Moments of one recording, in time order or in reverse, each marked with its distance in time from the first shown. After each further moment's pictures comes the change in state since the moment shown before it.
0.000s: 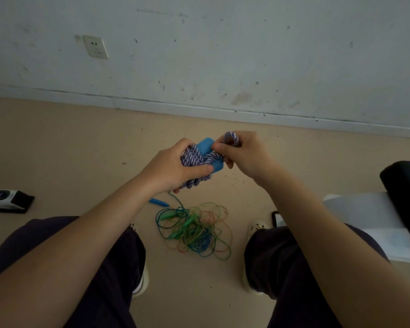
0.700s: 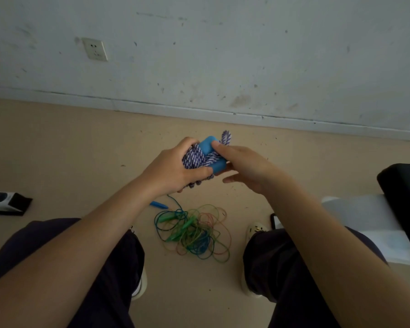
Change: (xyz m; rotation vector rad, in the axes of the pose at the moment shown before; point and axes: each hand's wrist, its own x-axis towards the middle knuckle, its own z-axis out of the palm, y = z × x) left_hand 0.000 0.005 -0.001 0.035 -0.022 0.116; right_hand -0.001 0.011 0.002 0.115 -0.198 0.403
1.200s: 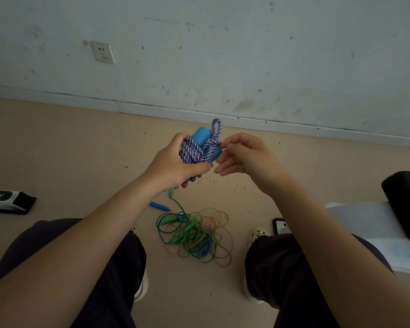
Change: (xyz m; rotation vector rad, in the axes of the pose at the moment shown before) left_hand 0.007 -0.006 -0.003 -0.213 0.165 -0.129; right_hand -0.010 -0.016 0.003 0.240 0.019 -0.302
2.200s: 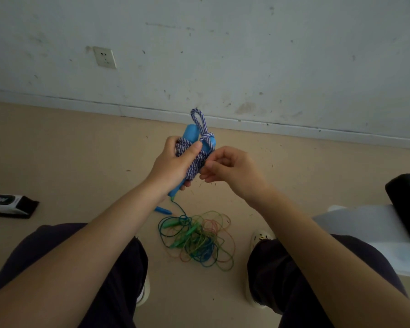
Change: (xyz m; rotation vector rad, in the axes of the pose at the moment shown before) left_hand 0.005 0.002 0.006 -0.153 0.168 -0.098; right_hand 0.000 0.020 0.028 -0.043 -0.005 -0.087
